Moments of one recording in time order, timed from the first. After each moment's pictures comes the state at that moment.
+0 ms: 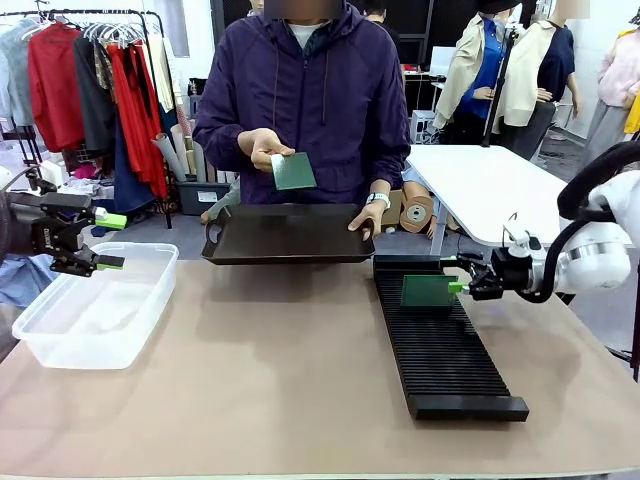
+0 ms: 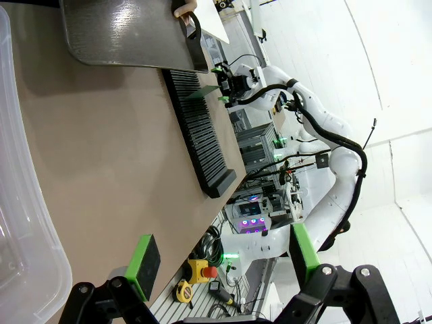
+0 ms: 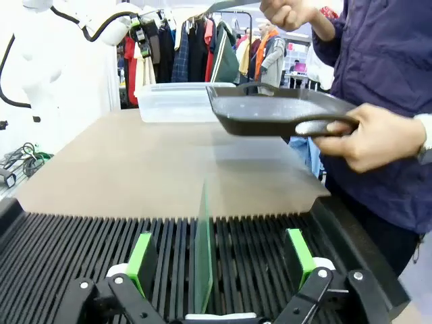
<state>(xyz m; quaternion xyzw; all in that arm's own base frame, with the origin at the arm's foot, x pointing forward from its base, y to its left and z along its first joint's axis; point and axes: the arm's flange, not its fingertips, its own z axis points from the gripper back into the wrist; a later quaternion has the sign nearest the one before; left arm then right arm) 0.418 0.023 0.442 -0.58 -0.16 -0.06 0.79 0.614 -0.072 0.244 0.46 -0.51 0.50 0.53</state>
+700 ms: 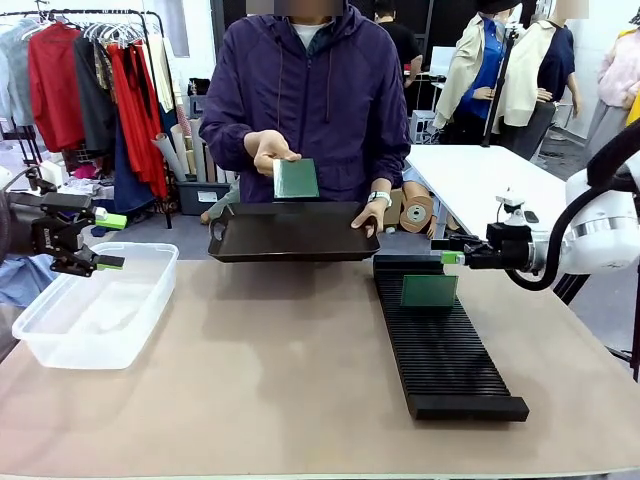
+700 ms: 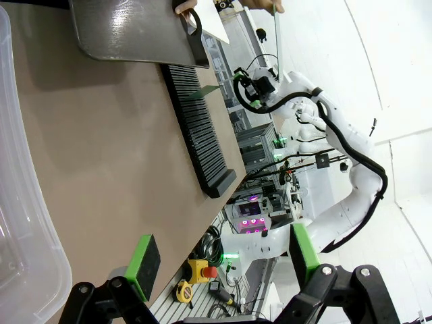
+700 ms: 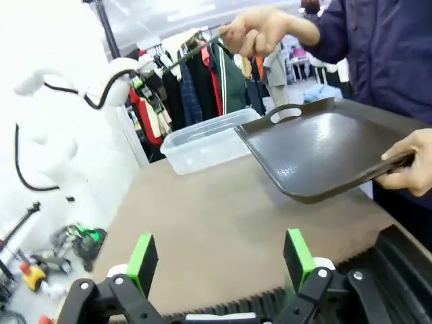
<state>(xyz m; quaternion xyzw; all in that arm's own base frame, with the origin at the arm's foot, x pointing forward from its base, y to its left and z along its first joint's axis) 0.418 0.023 0.442 -0.58 -0.16 -0.06 0.79 0.562 -0.024 0.325 0.55 -0.43 0.40 0.60</state>
